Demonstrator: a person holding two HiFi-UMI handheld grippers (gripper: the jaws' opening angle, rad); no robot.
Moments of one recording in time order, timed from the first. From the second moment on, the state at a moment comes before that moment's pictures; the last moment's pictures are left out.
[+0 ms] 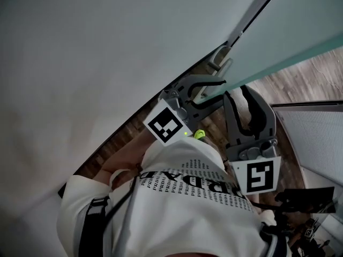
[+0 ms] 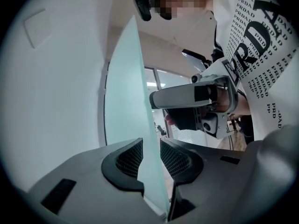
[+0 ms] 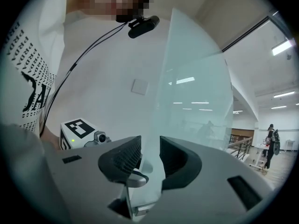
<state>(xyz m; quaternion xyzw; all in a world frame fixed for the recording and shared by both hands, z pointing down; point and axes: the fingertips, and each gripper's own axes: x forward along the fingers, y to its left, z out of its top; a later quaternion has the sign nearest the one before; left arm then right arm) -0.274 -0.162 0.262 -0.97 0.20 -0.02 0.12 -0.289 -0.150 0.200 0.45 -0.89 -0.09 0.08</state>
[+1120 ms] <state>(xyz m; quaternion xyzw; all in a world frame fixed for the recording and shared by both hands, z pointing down) -0.094 -0.104 0.298 -0.97 0.21 -0.04 0.14 -0.109 -0.102 0.227 0.49 -0.86 -0.12 0.08</state>
